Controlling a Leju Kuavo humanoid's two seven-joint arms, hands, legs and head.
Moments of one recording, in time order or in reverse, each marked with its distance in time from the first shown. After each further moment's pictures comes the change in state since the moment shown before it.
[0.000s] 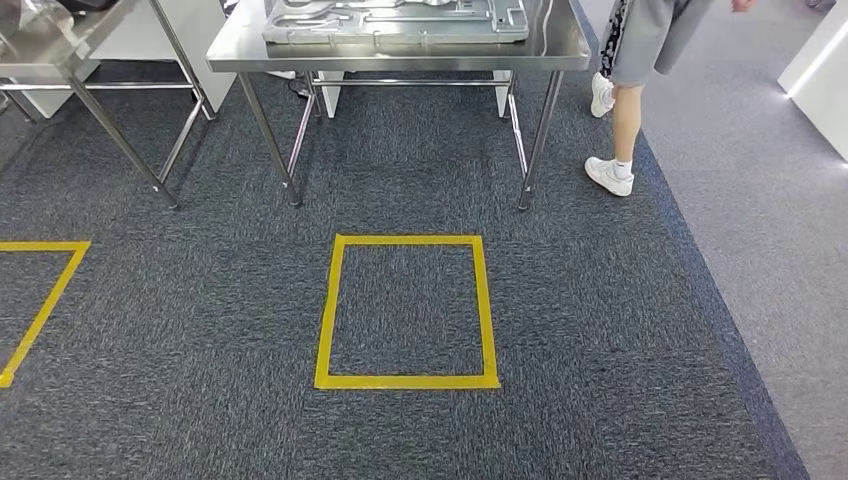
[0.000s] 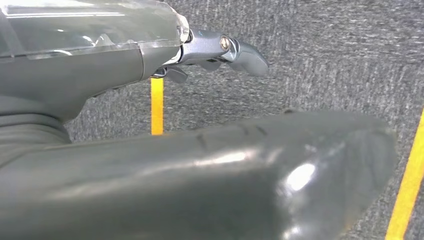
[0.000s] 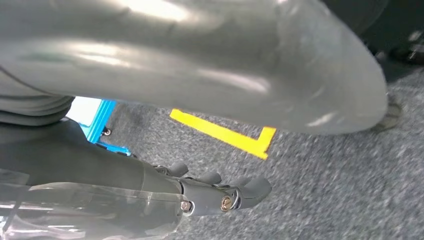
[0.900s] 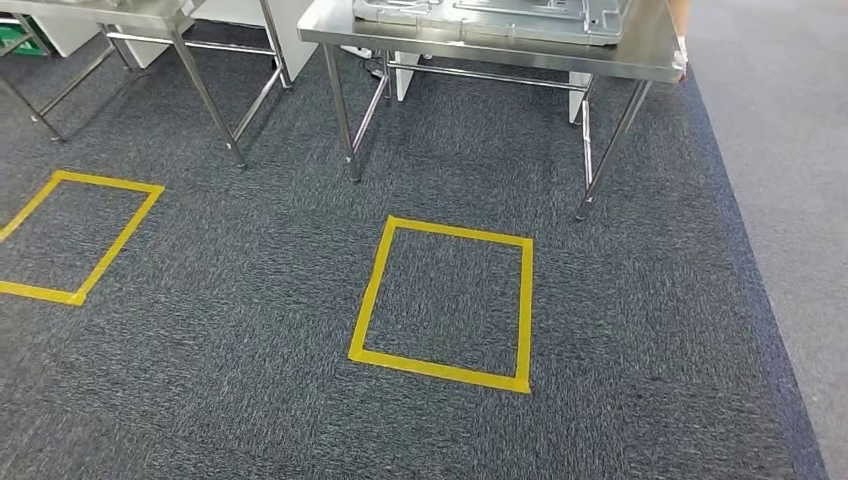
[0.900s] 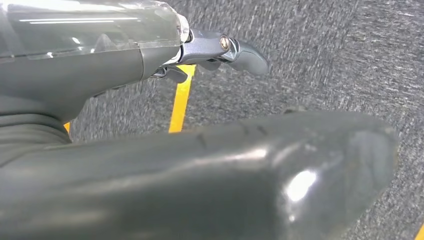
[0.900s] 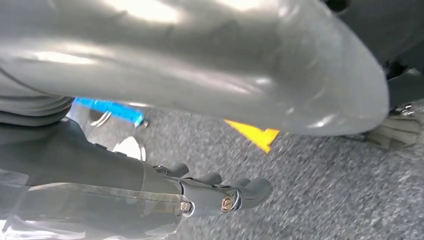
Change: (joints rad) left arm -0.005 0.012 -0.023 0.000 -0.001 0.016 -0.001; right arm 0.003 0.014 -0.011 0.002 0.077 -0.002 0.007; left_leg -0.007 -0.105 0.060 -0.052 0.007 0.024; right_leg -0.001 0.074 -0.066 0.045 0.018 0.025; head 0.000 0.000
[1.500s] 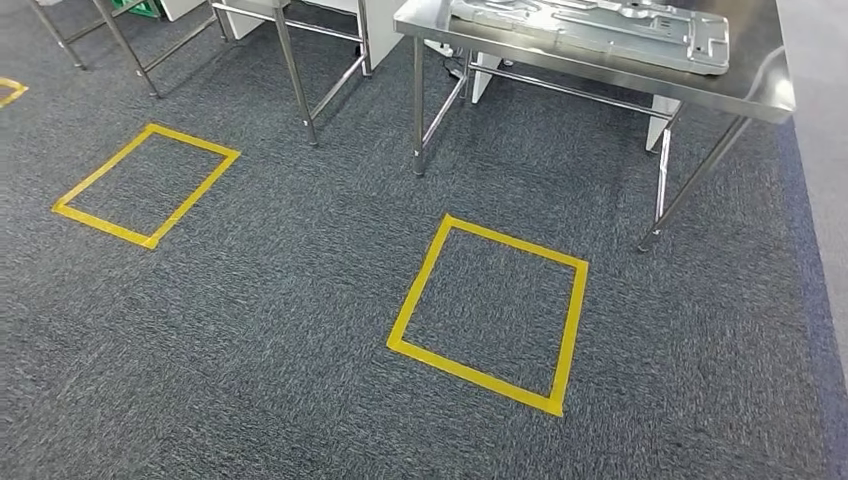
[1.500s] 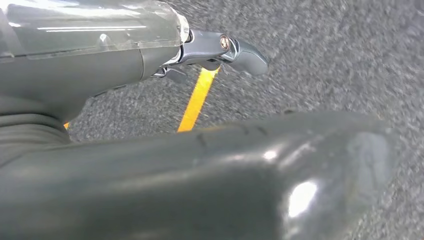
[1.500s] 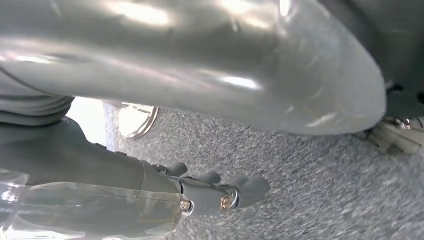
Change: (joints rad) left arm 0.005 0.004 0.000 0.000 0.000 0.004 -0.018; right arm -0.005 0.000 0.057 0.000 0.058 -0.011 -0.022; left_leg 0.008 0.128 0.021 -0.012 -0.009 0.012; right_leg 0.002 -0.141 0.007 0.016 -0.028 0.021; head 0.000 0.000
